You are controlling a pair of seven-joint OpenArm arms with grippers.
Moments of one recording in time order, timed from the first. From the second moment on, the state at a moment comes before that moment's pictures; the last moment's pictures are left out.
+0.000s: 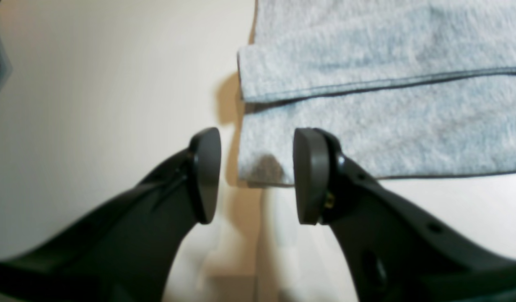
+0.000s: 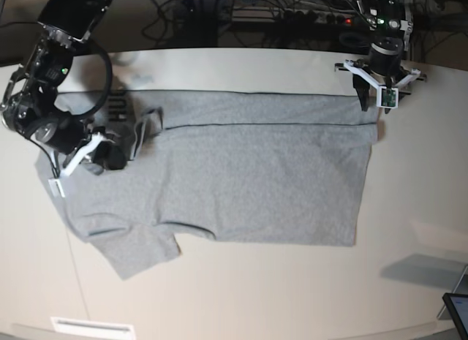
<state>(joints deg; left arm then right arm) 32.9 -5.6 -27.0 108.2 4.4 -18.2 18.6 -0.7 2.6 28.8 100.0 48.8 27.4 -79.3</state>
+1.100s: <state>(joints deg) 35.0 -4.1 -30.8 108.2 4.6 -18.2 18.5 11.8 2.6 28.7 80.8 48.7 27.6 -72.7</state>
